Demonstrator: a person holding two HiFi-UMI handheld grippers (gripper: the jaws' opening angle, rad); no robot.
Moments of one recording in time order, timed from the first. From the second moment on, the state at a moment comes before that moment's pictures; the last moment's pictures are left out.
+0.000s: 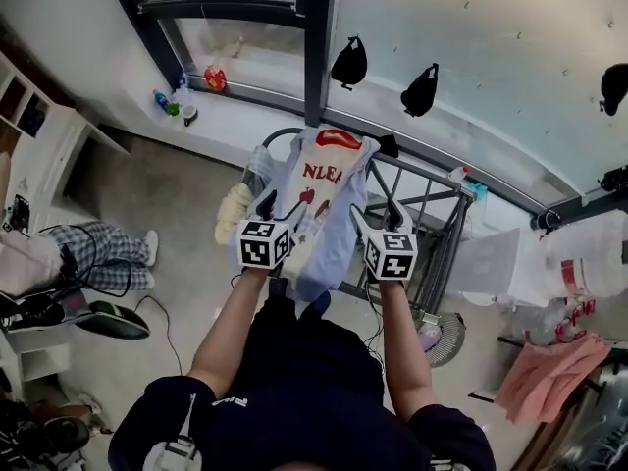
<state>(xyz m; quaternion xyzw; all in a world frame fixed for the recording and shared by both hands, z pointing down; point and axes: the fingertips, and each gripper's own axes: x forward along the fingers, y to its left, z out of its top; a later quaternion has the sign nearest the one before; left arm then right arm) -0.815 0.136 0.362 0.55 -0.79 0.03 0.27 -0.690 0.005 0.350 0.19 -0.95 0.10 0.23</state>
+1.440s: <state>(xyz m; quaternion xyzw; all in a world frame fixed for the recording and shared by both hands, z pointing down) -0.351 0.177 0.336 0.88 -0.42 0.14 0.18 -0.196 0.196 0.334 0.63 -0.75 0.18 0.12</state>
